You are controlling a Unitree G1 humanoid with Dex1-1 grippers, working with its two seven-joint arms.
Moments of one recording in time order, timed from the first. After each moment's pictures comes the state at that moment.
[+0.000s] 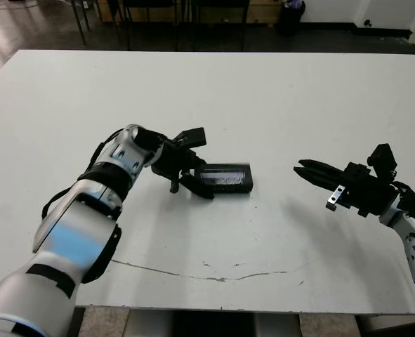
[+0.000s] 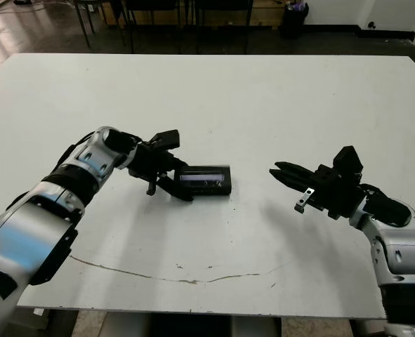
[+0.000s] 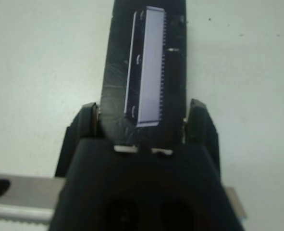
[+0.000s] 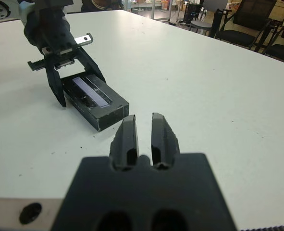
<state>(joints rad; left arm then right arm) -1.03 0.20 -0.38 1.18 0.19 -0.05 -1.23 -0.16 -0.62 -0.10 0.11 0.37 0.16 0.94</state>
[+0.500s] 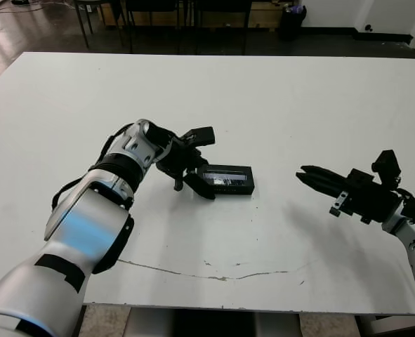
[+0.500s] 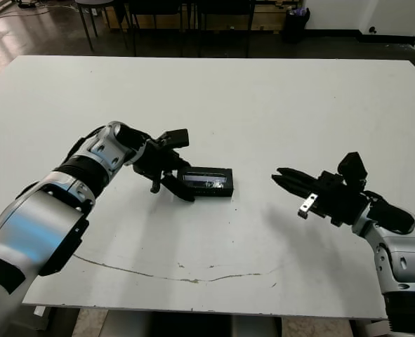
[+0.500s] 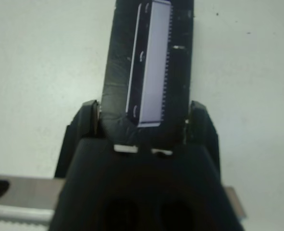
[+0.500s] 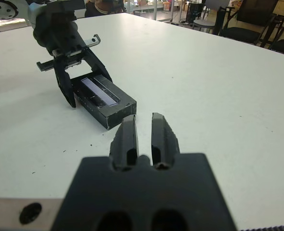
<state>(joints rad) -1.08 0.17 -0.39 1.23 0.25 -0.01 -1.22 -0.14 -0.62 -0.10 0.10 0.39 0.17 0.94</state>
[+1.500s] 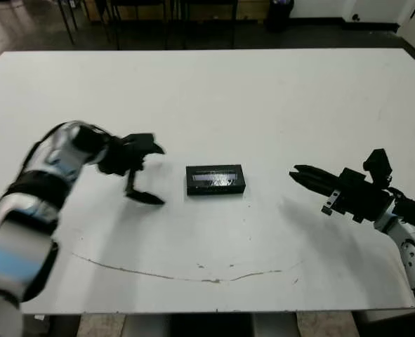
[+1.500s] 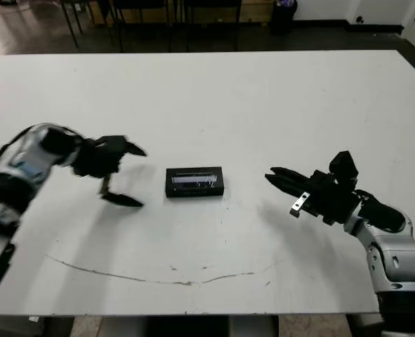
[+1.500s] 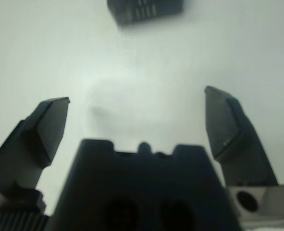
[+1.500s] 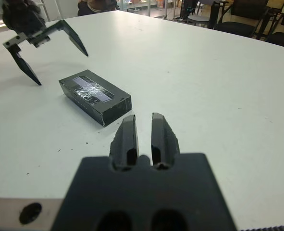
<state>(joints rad) -0.78 0.66 -0.38 0.77 0.18 -0.20 -1.35 -0.15 -0.59 -0.06 0.08 0.38 0.20 0.91</state>
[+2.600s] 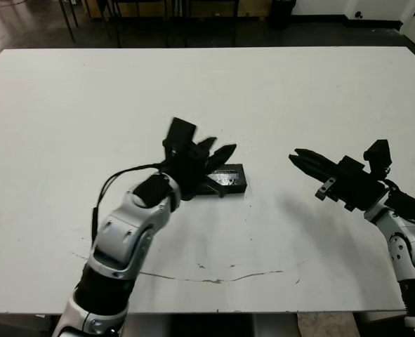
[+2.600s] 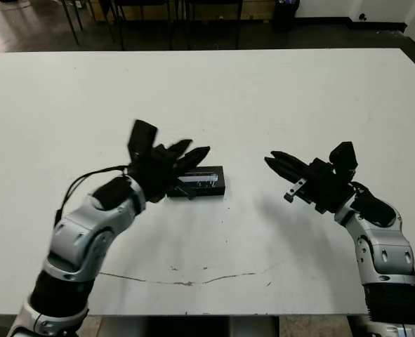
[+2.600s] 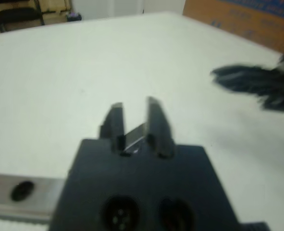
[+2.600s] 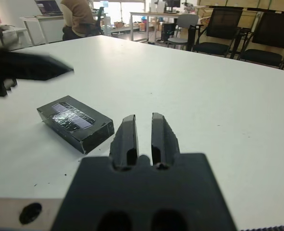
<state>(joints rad) -0.33 0.08 -0.29 -0.25 -0.13 0.74 -0.20 -0.18 -0.53 -0.09 0.07 0.38 0.14 0.78</state>
